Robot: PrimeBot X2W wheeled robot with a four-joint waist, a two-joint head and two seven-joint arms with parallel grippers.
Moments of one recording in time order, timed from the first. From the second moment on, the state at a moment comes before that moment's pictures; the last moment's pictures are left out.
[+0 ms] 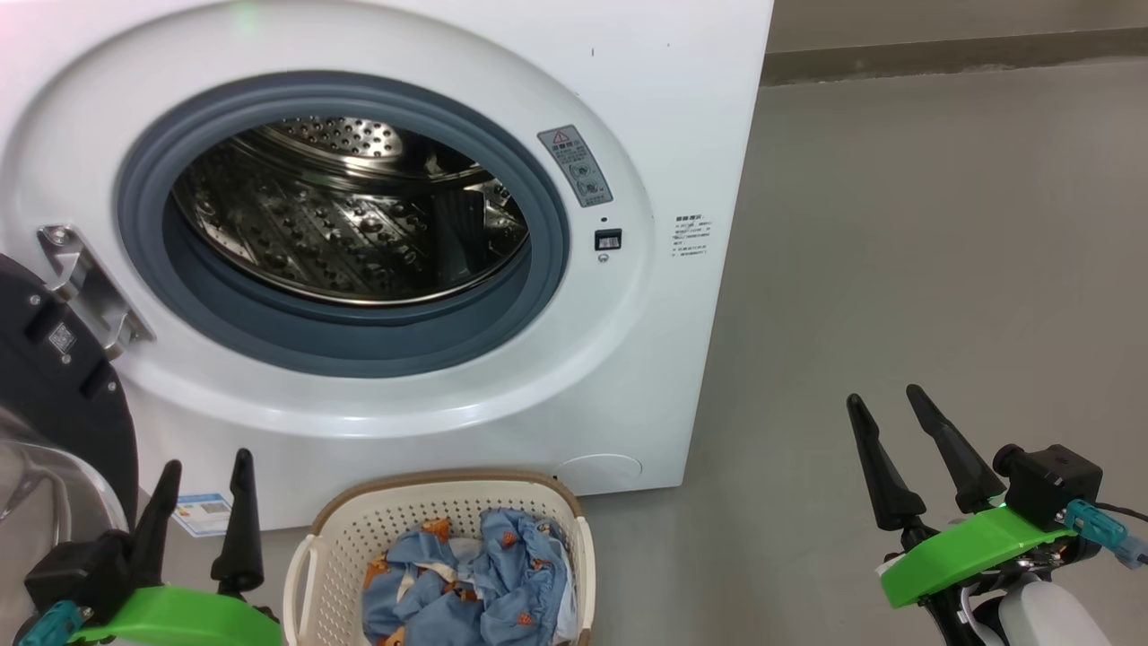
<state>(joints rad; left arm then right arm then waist) -0.08 0.26 -0.15 0.16 -0.53 0.05 -0.25 -0.18 -0.20 0.11 0.28 0.42 0.13 -0.25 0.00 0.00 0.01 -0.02</state>
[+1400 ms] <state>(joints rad) -0.11 0.27 -0.16 0.16 -0.50 0.08 -0.25 -0.22 -0.19 0.10 0.25 0.41 0.13 -0.25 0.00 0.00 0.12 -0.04</state>
